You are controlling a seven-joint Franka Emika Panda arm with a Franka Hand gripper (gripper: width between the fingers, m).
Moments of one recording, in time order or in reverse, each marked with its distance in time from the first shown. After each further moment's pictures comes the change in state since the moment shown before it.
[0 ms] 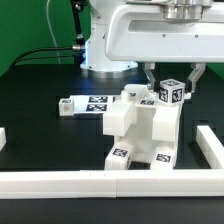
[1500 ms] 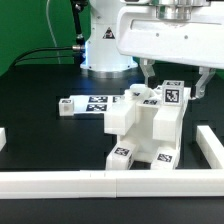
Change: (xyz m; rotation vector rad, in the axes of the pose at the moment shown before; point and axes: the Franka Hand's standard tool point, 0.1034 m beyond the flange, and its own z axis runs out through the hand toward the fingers) arm 0.001 -0.004 0.000 0.020 -0.009 0.700
